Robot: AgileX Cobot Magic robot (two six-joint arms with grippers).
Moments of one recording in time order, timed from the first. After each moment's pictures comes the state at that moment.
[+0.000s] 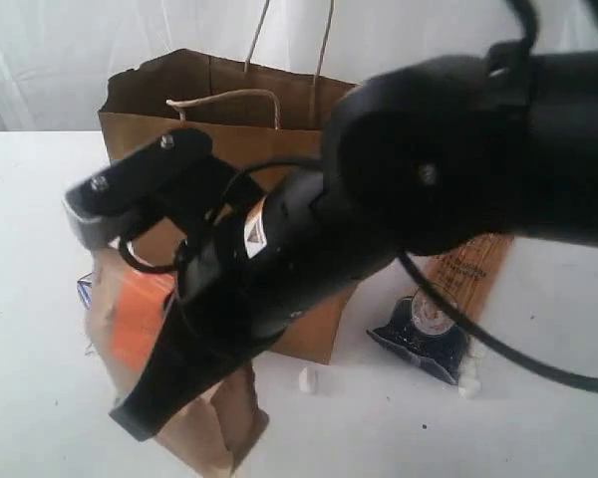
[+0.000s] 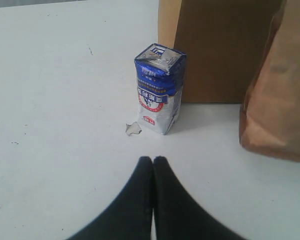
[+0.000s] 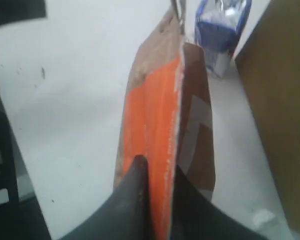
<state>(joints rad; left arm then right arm) -0.51 0.00 0.02 0.20 0.40 -0.29 1.00 1.49 -1.17 0.22 0.68 -0.25</state>
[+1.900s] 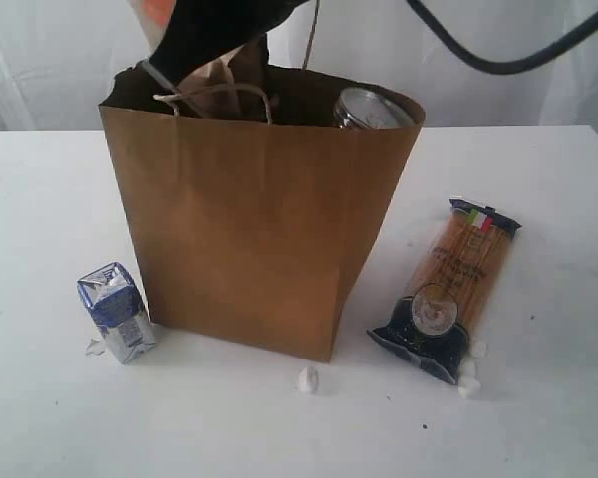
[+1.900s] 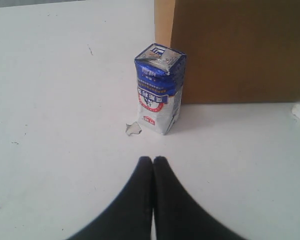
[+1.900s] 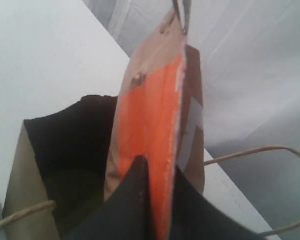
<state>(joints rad) -0.51 0.00 0.02 0.20 0.40 -0.29 0.83 1.63 -1.64 -0.38 0.59 -0.10</state>
